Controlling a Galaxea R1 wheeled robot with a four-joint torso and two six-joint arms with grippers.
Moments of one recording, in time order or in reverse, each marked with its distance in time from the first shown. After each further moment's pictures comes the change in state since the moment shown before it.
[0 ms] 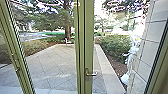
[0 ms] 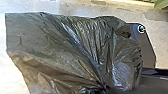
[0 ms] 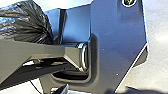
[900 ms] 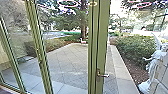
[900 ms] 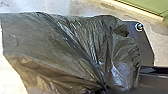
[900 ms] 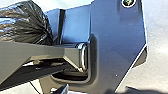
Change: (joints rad) left arm 0.000 0.008 -0.003 0.019 0.013 0.000; right arm 0.000 0.000 -0.003 0.000 0.001 0.000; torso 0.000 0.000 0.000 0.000
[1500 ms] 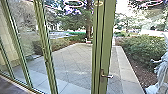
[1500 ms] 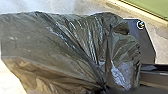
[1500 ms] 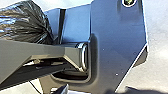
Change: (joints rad) left arm 0.001 0.008 -0.016 0.003 0.013 0.000; right arm 0.000 0.000 0.000 0.000 0.000 0.000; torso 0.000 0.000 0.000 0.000
